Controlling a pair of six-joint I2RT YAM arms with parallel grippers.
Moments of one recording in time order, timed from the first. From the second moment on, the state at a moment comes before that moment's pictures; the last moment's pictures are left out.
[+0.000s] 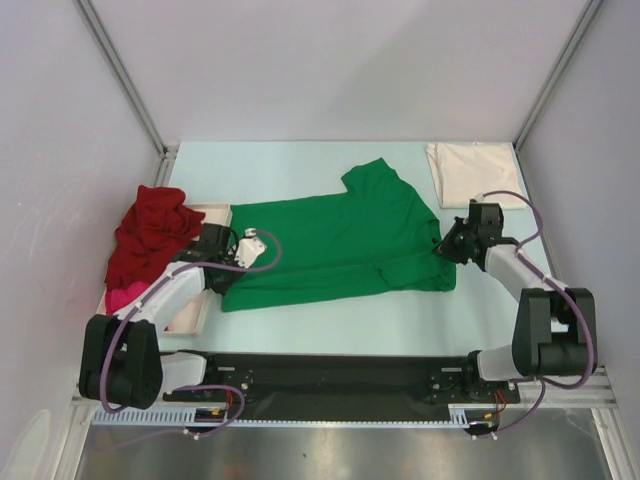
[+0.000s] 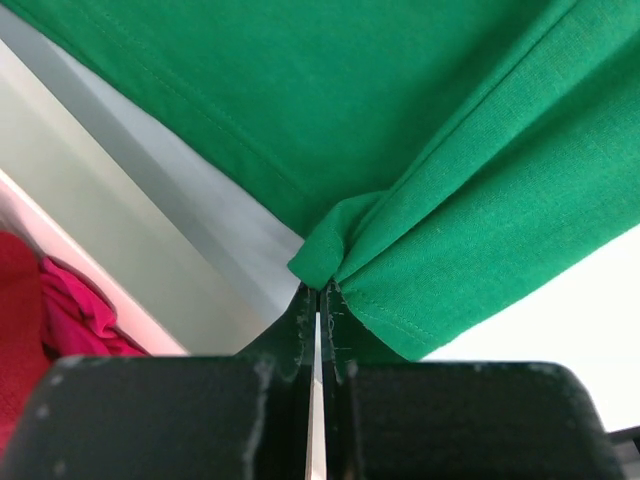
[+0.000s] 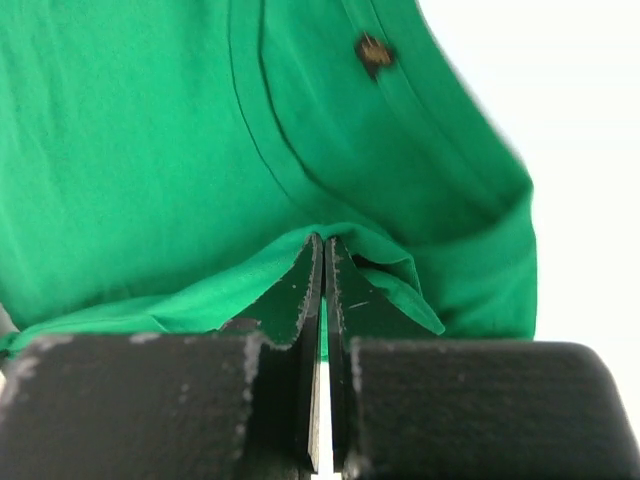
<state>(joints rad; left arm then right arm) -0.17 1.24 0.67 -0.58 -0.01 0.62 0.00 1.38 0.75 -0.23 -0.19 0.56</state>
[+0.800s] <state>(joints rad) -0.18 1.15 0.75 -0.53 -0.01 0.57 -0.03 1.52 0.96 -0.34 -0.05 0.45</state>
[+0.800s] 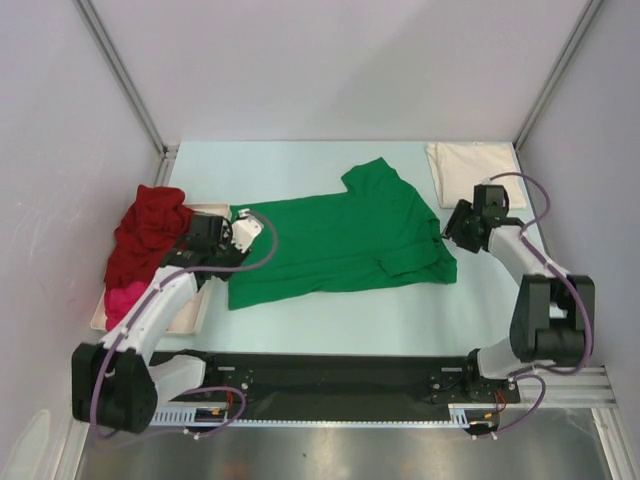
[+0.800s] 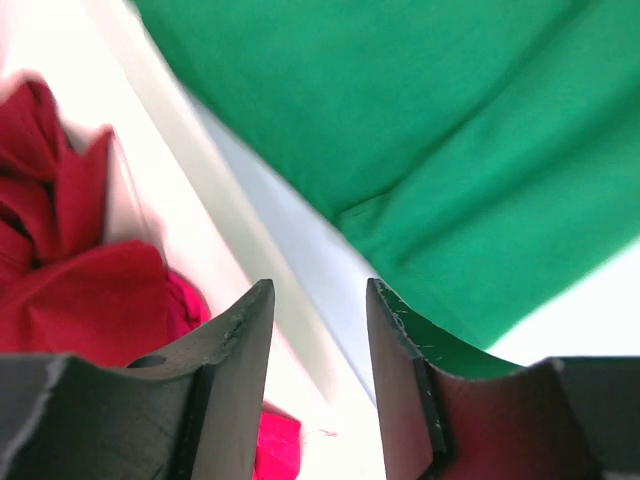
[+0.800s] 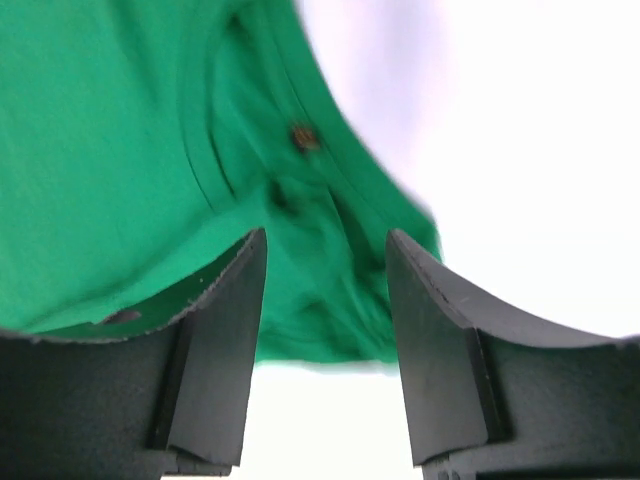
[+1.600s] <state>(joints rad) -0.36 1.18 0.49 -0.40 -0.03 0.69 -0.11 1.31 0.60 -0.35 -0.07 0.55</state>
